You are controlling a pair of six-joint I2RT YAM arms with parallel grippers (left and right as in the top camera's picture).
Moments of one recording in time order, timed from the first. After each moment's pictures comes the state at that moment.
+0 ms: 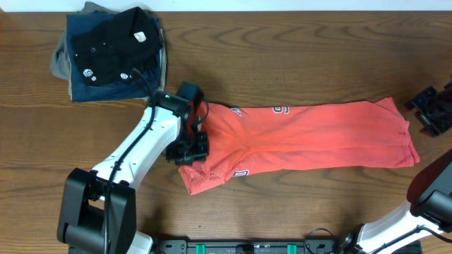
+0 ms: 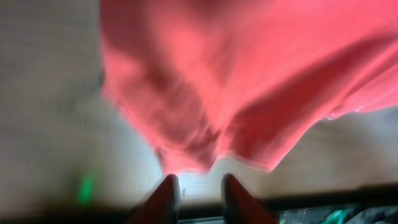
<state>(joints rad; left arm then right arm) -0.37 1.66 1.14 -1.15 0.25 -0.44 -0.52 1.89 1.61 -1.20 -0.03 0.45</state>
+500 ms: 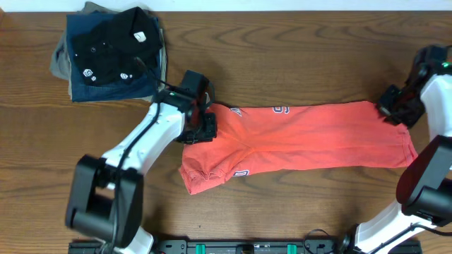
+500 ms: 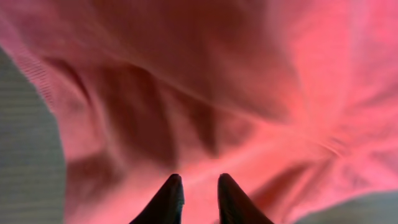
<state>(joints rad) -0.37 1.75 1.15 -0.82 0.23 -0.43 -0.34 1.88 1.45 -1.07 -0.03 0.45</state>
